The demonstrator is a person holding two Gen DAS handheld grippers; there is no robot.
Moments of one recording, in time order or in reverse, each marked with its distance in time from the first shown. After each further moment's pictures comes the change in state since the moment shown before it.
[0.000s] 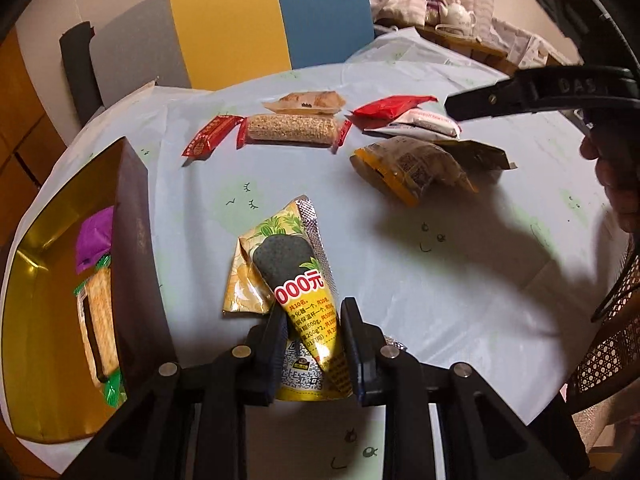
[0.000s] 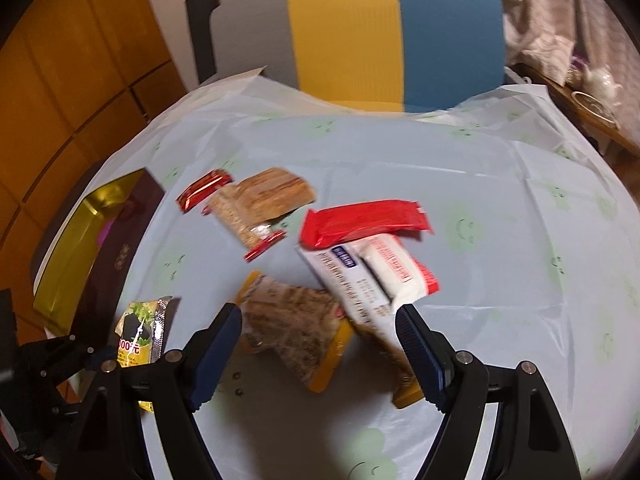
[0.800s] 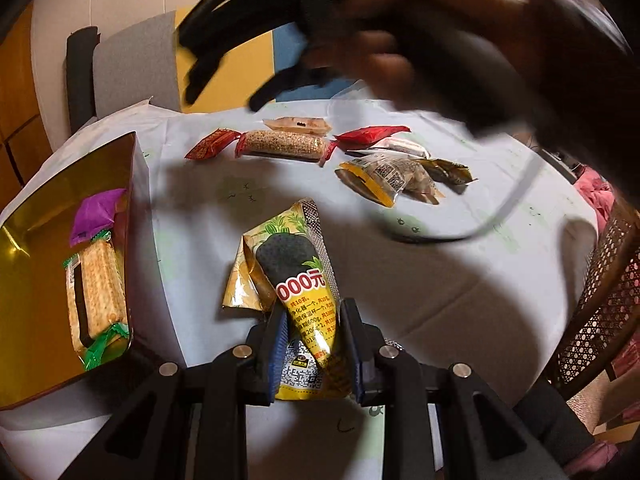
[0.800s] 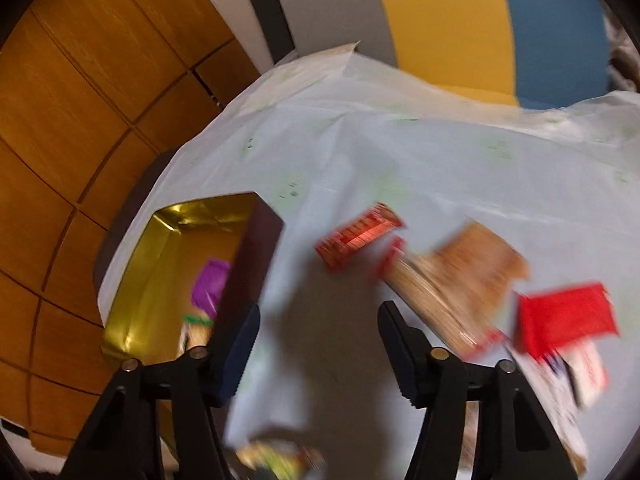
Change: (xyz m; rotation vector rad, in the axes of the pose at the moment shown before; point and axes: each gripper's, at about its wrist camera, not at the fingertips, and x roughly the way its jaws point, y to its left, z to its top) left arm -0.021 0.017 -0.041 -0.030 -0.169 -0.140; right arm 0.094 0.140 0.108 -0.016 0.128 0.257
